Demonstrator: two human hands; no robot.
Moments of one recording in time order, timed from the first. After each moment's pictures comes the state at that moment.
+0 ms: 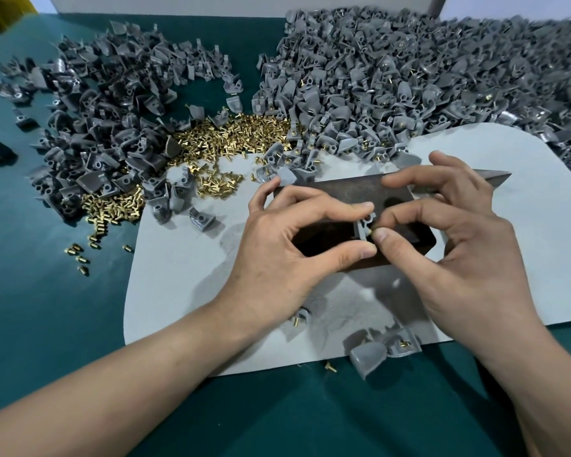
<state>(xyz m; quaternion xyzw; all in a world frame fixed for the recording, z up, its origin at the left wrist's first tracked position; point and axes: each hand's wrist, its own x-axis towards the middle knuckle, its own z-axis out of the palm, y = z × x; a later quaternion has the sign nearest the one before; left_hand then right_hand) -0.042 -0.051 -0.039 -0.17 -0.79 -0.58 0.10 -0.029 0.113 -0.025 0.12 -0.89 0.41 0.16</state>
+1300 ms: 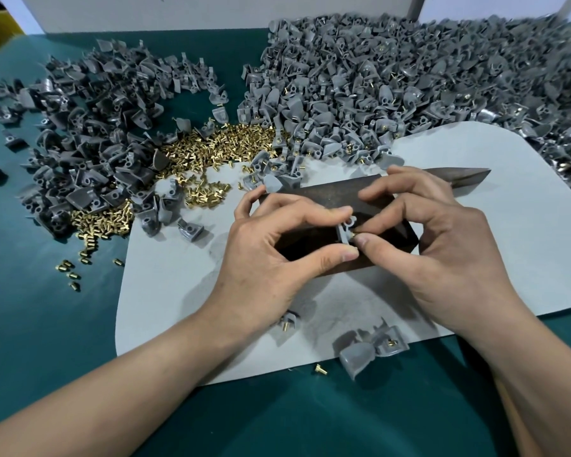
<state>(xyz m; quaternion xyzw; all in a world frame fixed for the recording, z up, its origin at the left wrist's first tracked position) -0.042 -0.051 -0.041 -0.17 -0.80 -0.57 0.10 -0.037 0.119 -0.025 0.12 -0.86 0.47 0.11</state>
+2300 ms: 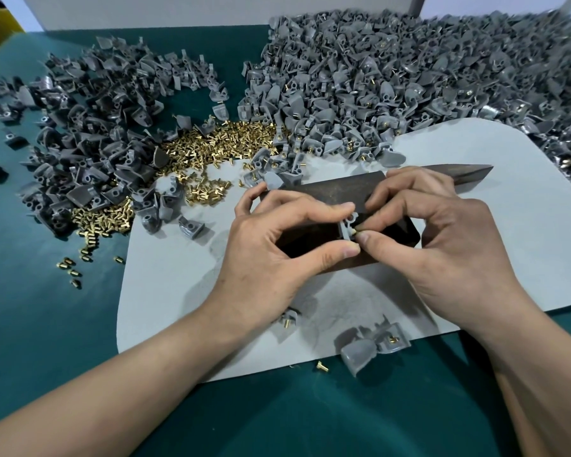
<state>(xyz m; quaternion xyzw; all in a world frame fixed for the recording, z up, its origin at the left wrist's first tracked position) -0.042 -0.050 -0.043 -0.17 -0.80 -0.57 0.10 -0.037 0.116 -0.021 0.11 -0.87 0.47 0.11</state>
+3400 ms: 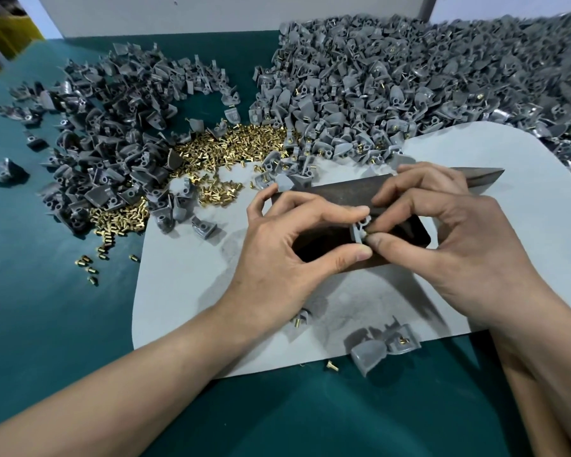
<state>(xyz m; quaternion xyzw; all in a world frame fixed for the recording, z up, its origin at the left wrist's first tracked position) -0.040 -0.051 -0.039 -0.19 -0.80 -0.57 0.08 -0.041 0.124 -0.016 0.15 -0.88 0.44 0.07</state>
